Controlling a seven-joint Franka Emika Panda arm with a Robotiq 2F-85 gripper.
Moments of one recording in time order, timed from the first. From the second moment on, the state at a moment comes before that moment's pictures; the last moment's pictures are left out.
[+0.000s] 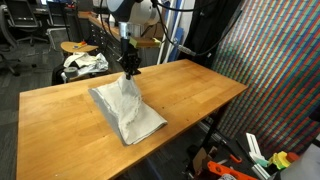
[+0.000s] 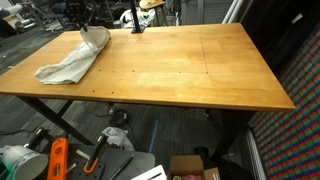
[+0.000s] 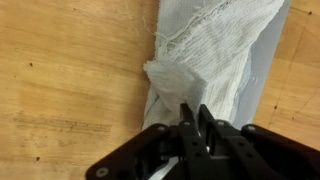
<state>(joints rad) 0.10 0.48 0.09 -1.62 0.05 2.01 -0.10</state>
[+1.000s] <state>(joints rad) 0.32 0.39 0.14 -1.81 -0.17 2.15 0.19</state>
